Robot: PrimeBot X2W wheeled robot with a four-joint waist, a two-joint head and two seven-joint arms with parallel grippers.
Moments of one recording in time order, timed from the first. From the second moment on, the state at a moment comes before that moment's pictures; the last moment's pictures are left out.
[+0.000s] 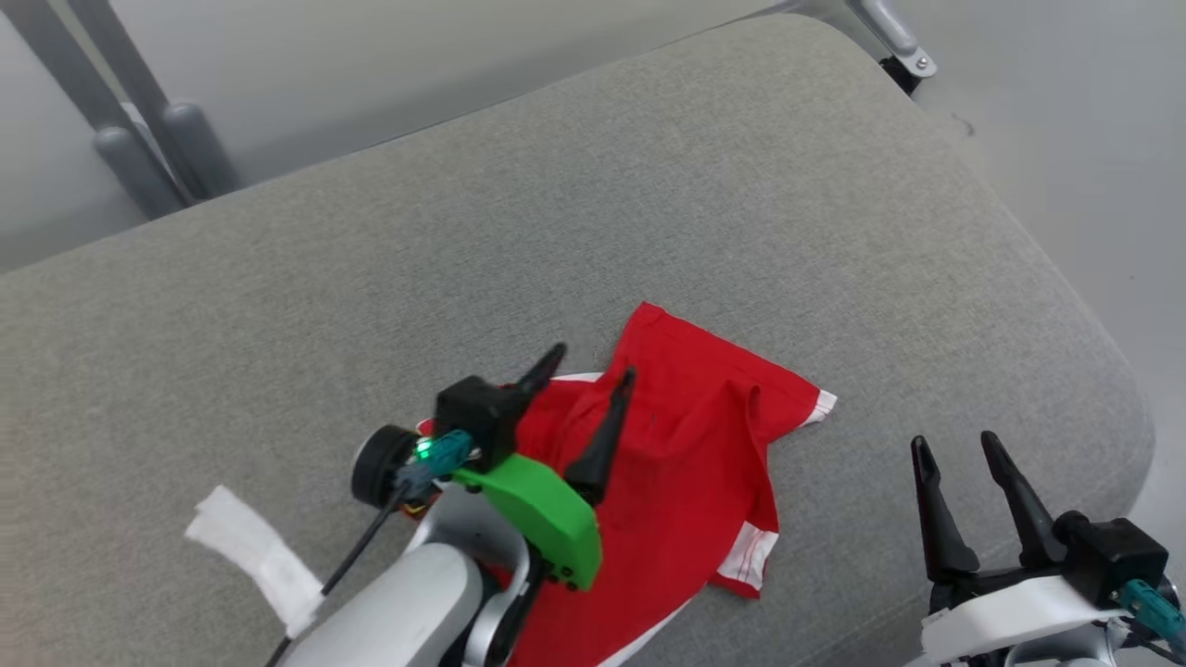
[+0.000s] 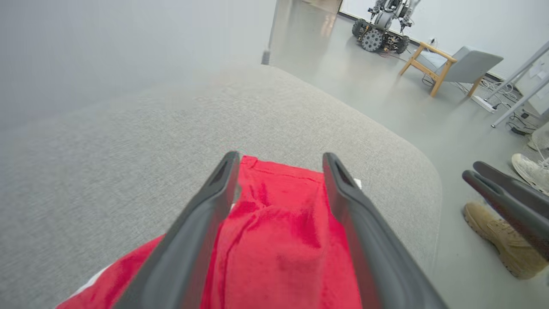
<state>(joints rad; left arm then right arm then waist) -0.46 0.25 -0.88 0.09 -0.69 0.25 0.02 0.08 -0.10 0.04 0.07 0.27 0.13 -0.26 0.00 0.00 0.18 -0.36</state>
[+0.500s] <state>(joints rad) -0.11 0.38 -0.67 0.12 -0.64 0.37 -0.26 0.12 -0.21 0.00 0.04 0.23 0.13 -0.26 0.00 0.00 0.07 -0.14</state>
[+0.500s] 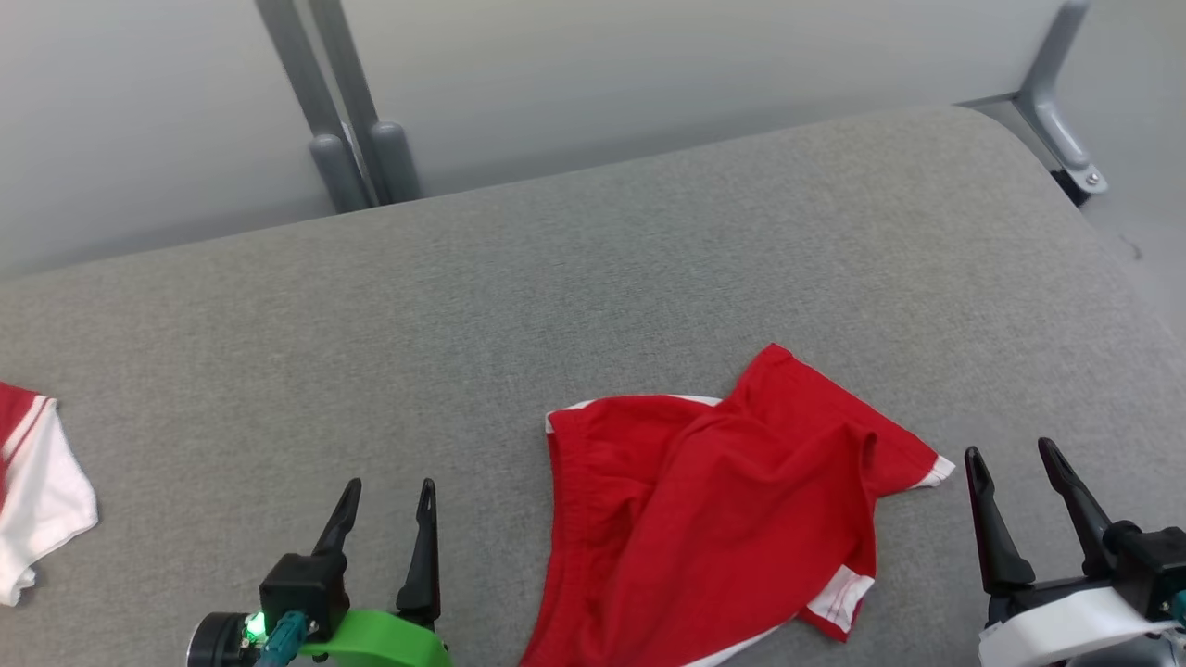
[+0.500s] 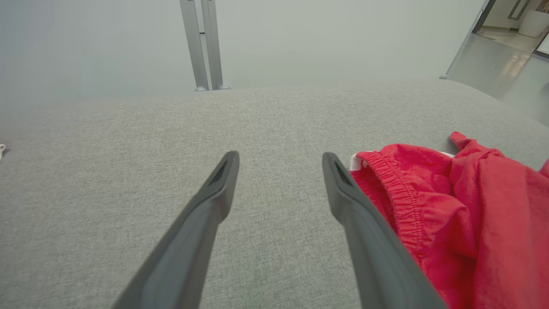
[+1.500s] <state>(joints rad) 0.18 0.13 -0.03 0.12 -0.23 -0.12 -0.26 0.16 -0.15 0.00 0.12 0.19 0.13 -0.26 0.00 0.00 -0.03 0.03</state>
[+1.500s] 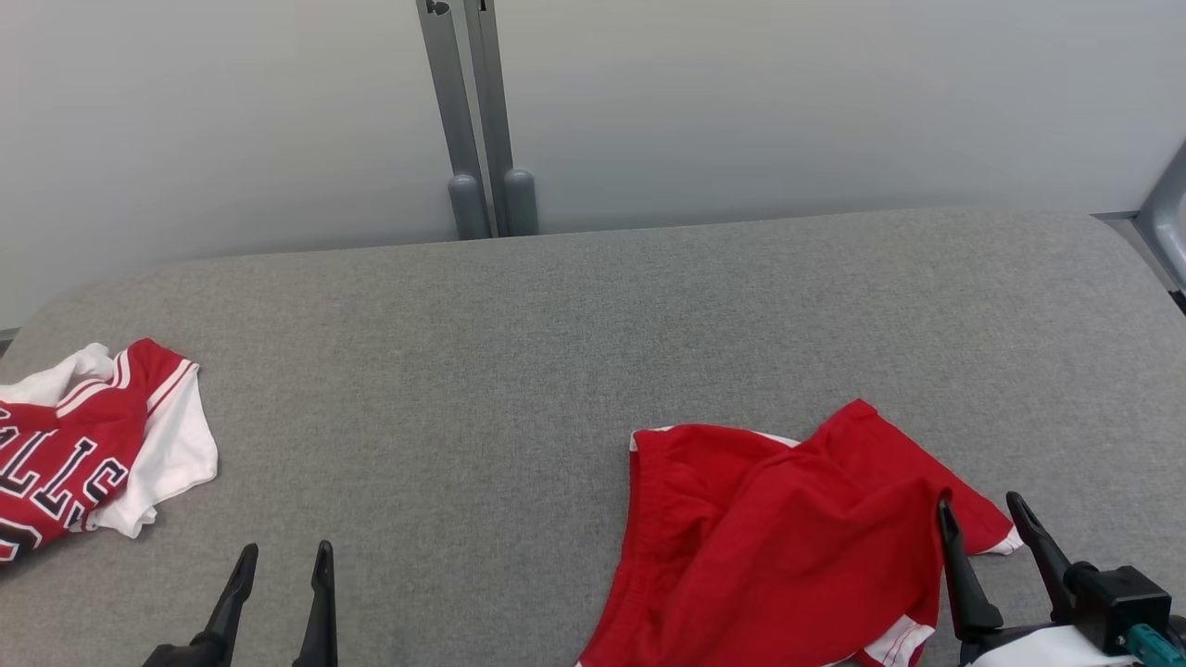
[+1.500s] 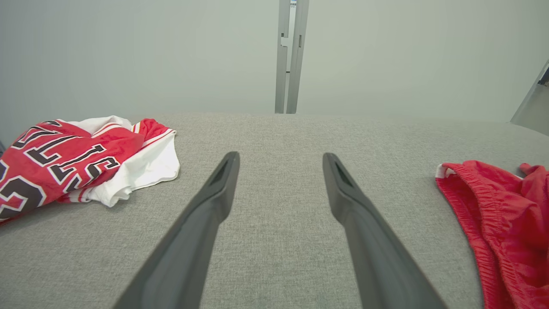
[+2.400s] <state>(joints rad) 0.18 0.16 -0.06 0.13 -0.26 -0.13 -0.26 0.14 -0.16 0.02 0.12 0.19 0.13 -0.26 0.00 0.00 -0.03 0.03</state>
